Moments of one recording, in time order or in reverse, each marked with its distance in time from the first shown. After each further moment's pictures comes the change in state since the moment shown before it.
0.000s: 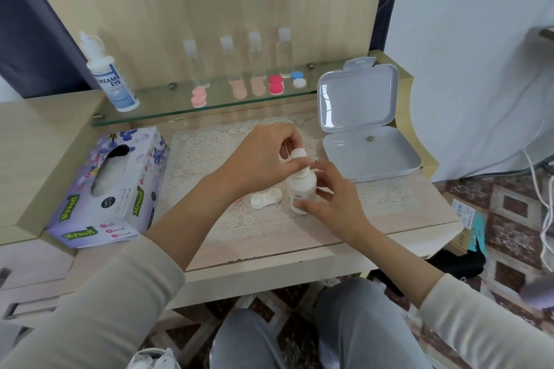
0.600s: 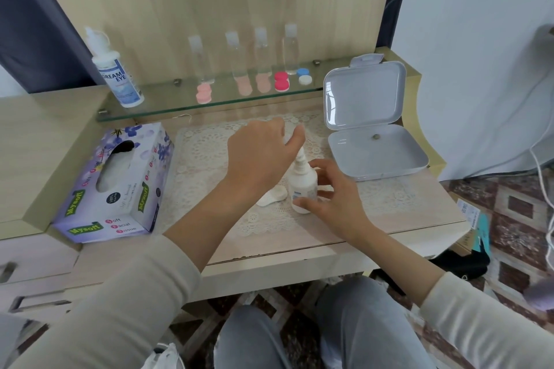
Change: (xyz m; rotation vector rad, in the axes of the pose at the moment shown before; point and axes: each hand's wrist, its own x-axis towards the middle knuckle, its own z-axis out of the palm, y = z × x) left_hand 0.000 0.008 0.007 0.368 0.321 -0.271; right_hand 0.002 0.000 0.007 -0.023 -0.007 -0.023
